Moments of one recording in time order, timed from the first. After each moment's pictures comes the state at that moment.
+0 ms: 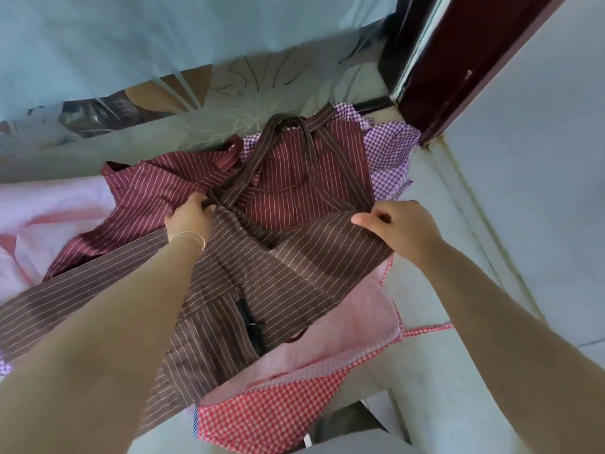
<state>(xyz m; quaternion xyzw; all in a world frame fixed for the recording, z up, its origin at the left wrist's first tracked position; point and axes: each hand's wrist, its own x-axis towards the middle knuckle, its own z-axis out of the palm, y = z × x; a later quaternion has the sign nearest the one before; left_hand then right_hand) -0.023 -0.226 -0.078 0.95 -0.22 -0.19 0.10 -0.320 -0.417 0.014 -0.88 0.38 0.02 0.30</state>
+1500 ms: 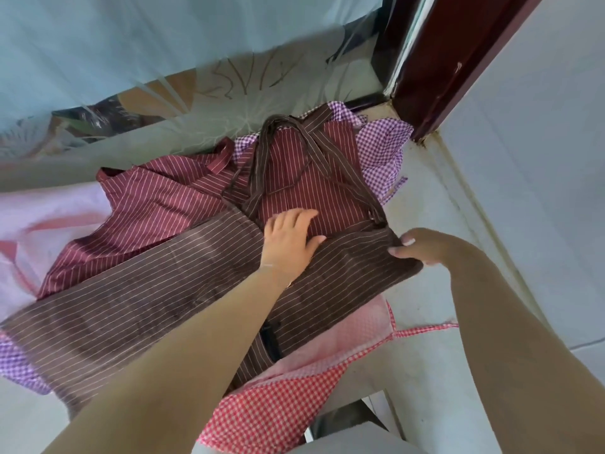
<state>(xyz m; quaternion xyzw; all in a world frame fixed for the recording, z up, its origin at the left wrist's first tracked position) -0.178 -0.289 -0.080 0.83 -0.52 -0.16 0.12 -0.377 -0.470 -0.034 -0.66 0.53 0.31 0.43</state>
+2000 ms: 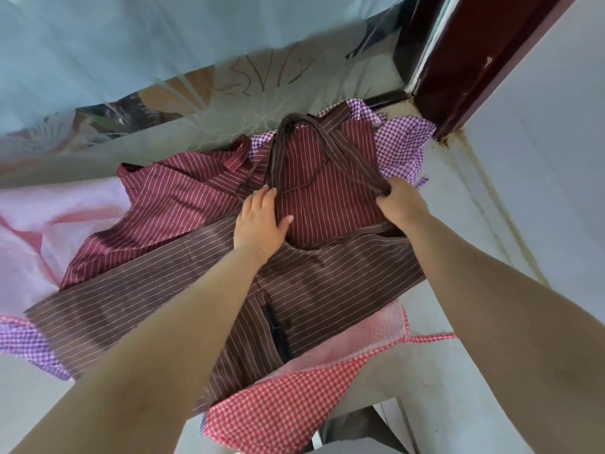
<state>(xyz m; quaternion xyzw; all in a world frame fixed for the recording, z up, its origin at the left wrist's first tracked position) -0.110 -0.277 -0.077 0.89 -0.40 -0.19 0.09 -0.285 -0.476 -0.071 -0.77 0.55 0.05 0.34</state>
